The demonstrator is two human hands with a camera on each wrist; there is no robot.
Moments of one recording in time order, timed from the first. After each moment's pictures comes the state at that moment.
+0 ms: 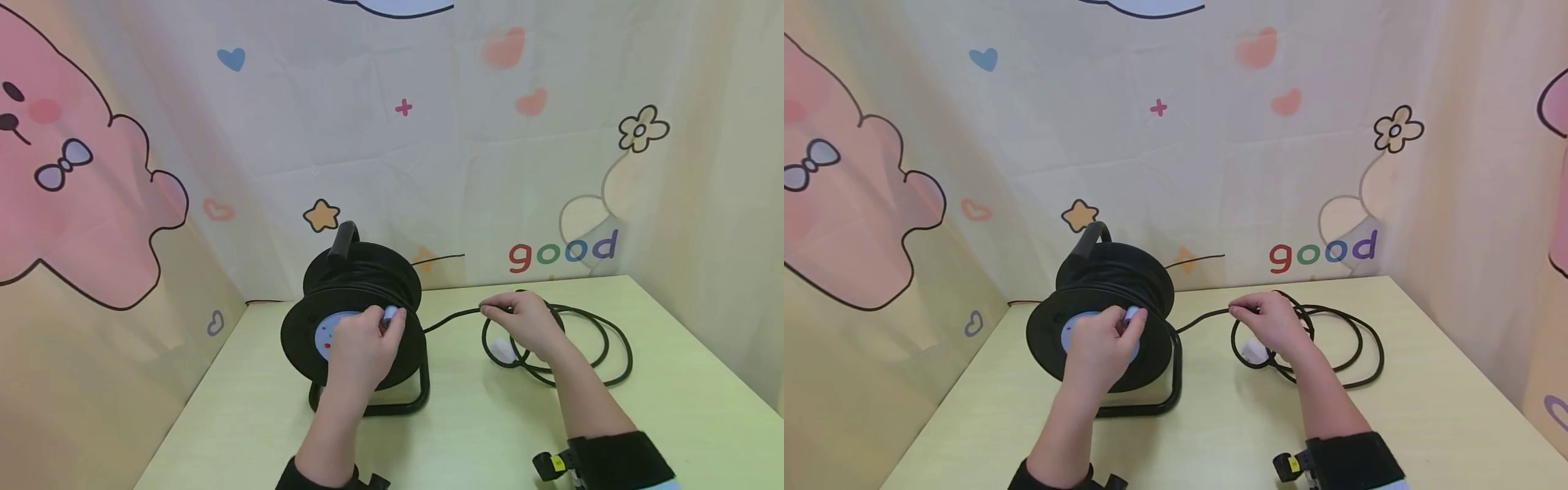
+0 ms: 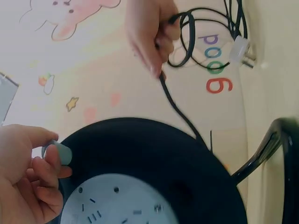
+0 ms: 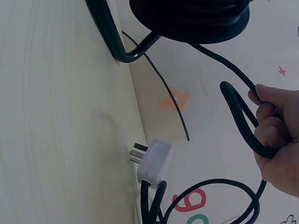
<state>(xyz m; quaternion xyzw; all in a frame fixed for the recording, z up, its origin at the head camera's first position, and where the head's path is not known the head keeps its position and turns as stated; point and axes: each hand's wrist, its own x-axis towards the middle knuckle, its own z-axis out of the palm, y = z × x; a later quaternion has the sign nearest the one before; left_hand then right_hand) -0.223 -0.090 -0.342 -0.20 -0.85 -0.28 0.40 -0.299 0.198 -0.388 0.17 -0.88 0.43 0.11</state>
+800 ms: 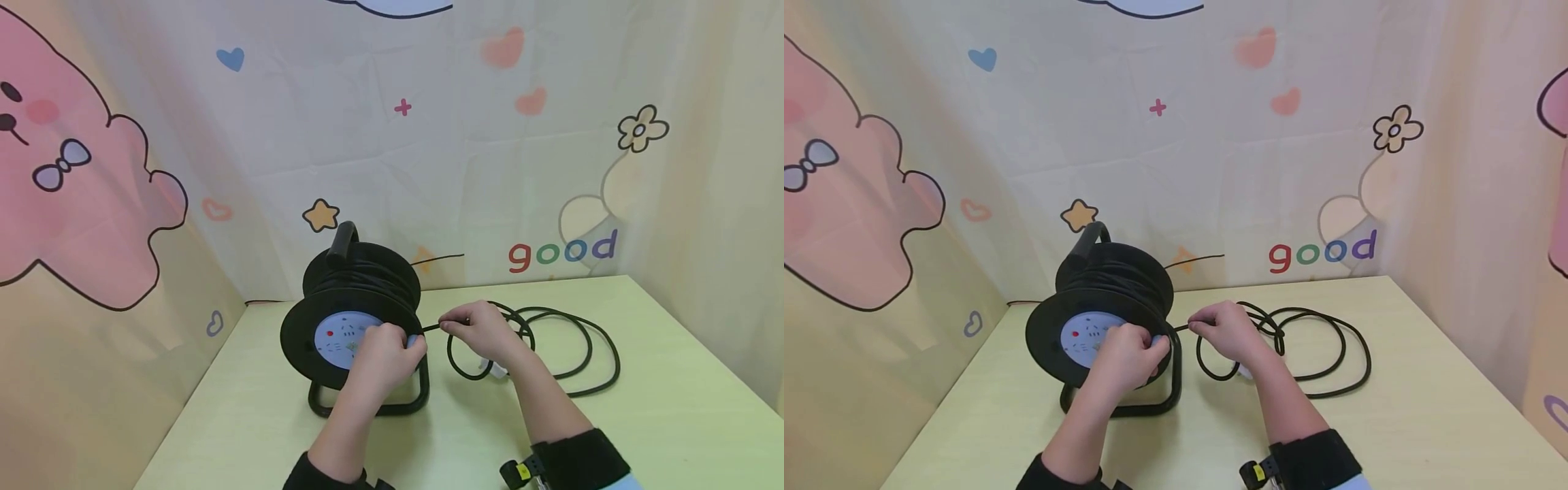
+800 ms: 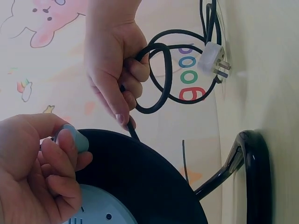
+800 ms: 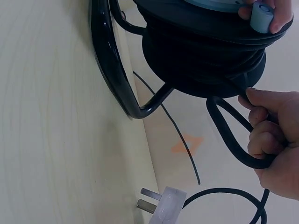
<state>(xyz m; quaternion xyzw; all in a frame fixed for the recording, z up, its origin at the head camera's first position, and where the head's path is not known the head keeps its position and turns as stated) -0.233 -0.069 -0.362 -0.15 -0.92 -0.33 0.13 -0.298 0.138 -0.391 0.25 -0.88 0.40 0.08</state>
